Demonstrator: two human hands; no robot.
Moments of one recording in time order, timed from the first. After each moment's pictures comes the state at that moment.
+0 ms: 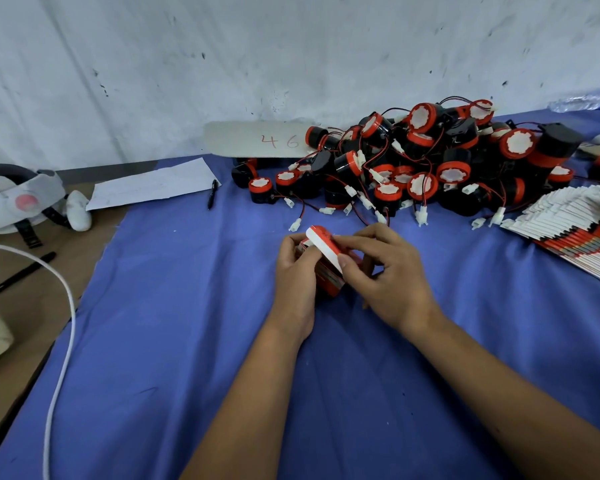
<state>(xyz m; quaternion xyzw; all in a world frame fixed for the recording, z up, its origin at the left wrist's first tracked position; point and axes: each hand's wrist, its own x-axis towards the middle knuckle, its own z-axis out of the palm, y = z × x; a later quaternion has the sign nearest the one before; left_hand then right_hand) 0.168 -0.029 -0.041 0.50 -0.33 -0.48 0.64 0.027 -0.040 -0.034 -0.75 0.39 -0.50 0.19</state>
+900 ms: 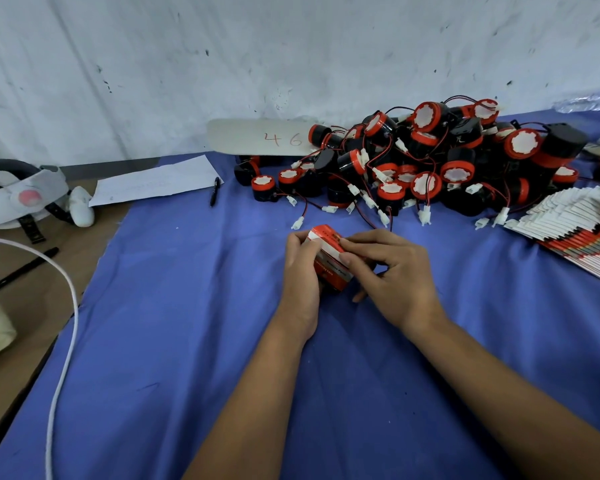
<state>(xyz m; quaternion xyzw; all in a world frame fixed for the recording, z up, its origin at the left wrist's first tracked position) 0.167 -0.028 -0.045 0.45 -0.36 -0.51 0.64 0.026 -0.043 -0.043 -0.72 0.36 -0.53 0.26</state>
